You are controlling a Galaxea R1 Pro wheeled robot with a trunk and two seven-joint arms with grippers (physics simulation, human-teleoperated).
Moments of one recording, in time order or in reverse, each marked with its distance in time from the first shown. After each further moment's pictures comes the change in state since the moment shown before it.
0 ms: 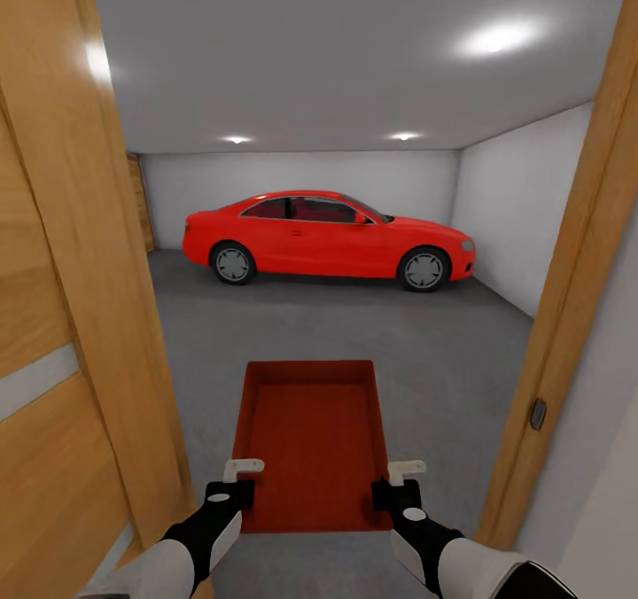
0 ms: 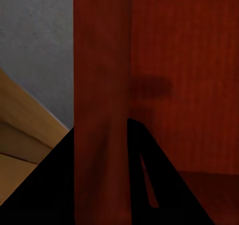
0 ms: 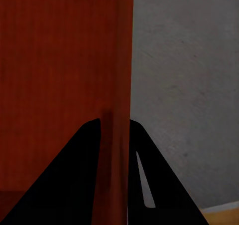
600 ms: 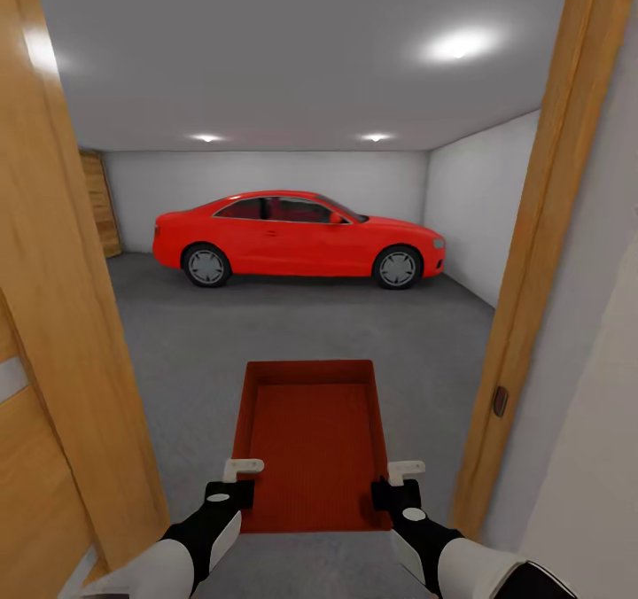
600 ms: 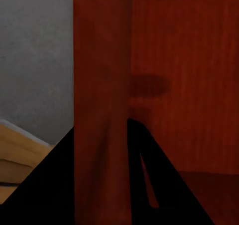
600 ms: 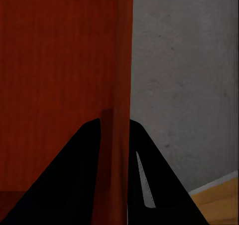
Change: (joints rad) left arm 0.000 0.001 -0.003 0.000 0.003 0.000 -0.001; right arm 0.000 0.001 0.002 0.000 -0.002 -0.001 -0.002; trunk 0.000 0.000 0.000
